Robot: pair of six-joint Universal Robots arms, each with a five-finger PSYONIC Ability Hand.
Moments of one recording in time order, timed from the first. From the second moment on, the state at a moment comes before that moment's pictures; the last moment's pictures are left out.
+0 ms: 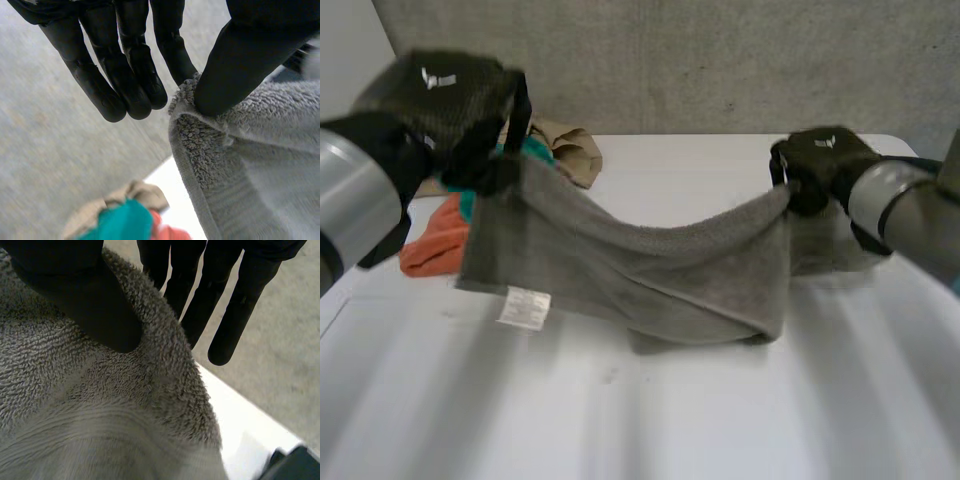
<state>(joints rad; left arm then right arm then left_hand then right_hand) 4.22 -1.52 -1.36 2.82 -1.52 3.44 1.86 -1.13 1.14 0.24 1.31 2.82 1.14 1.19 1.19 1.20 0.98 1.12 1.17 1.19 1.19 1.00</state>
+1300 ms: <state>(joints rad) 4.34 -1.91 -1.39 3.04 -1.50 3.48 1.89 -0.96 1.34 0.03 1.35 2.90 1.14 1.19 1.19 1.20 0.98 1.13 1.18 1.18 1.19 0.99</state>
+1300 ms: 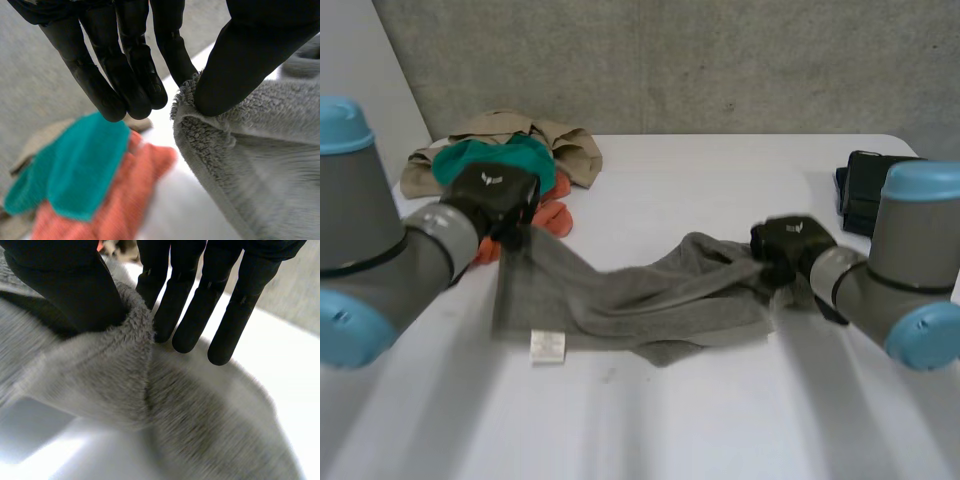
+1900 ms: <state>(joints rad) 4.28 -1.92 -1.02 3.15 -1.67 3.49 1.82 -1.07 1.04 -0.31 1.39 2.80 1.14 1.20 1.19 1.20 0.98 1.13 1.18 1.19 1.19 0.99</state>
